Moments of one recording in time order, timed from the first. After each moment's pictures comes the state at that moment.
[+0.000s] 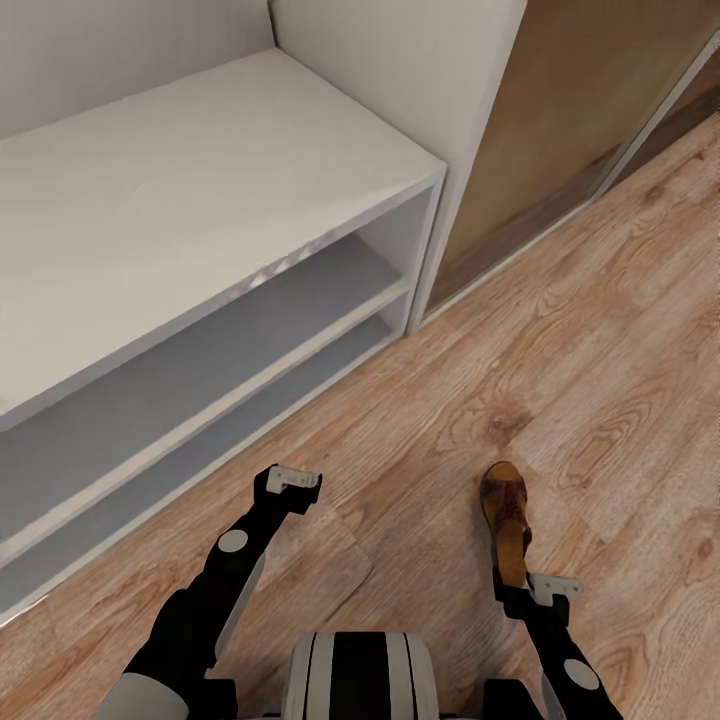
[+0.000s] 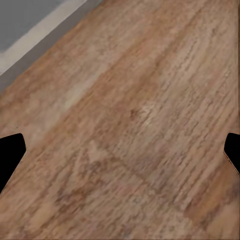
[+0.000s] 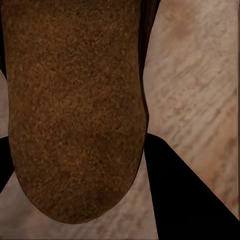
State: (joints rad) left arm -0.48 -0.04 -0.20 -1.13 -0.03 0.15 -0.03; right arm -0.30 -0.04 -0.19 -0.77 0.05 -0.23 0.00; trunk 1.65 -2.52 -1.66
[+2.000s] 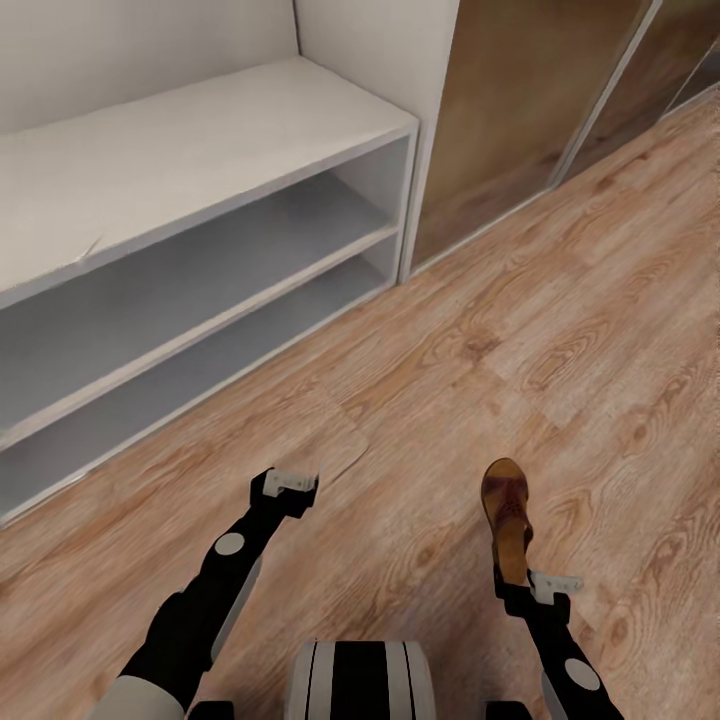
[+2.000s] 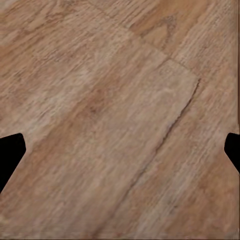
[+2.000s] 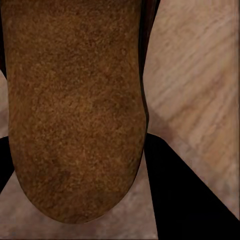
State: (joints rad) left arm -0.48 -0.03 -0.20 -1.12 -0.03 0.15 -0.03; right arm -0.30 -0.04 -0.19 -0.77 0.05 -0.25 0.00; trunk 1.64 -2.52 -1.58
